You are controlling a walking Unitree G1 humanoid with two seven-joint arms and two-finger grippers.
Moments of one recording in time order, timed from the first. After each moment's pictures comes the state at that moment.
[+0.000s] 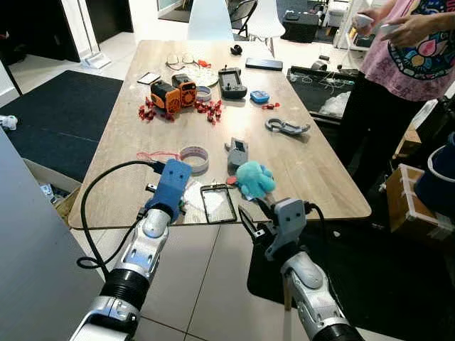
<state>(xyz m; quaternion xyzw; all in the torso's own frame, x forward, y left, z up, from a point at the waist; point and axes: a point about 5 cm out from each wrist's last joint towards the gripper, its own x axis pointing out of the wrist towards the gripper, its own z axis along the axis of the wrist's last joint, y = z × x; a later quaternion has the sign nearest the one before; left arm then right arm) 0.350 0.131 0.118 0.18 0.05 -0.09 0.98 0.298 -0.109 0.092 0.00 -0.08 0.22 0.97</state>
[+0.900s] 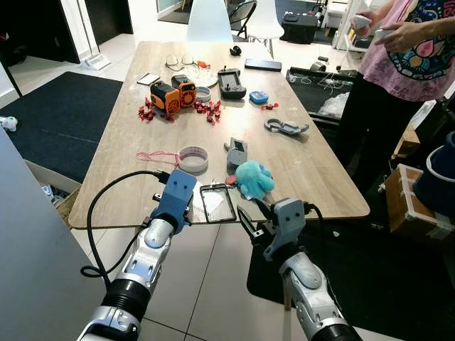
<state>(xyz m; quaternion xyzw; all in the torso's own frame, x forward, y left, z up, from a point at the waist) 0.342 0.123 0.108 0.17 0.04 -0.11 0.98 0.298 -0.108 0.092 0.01 -0.07 0.22 0.97</state>
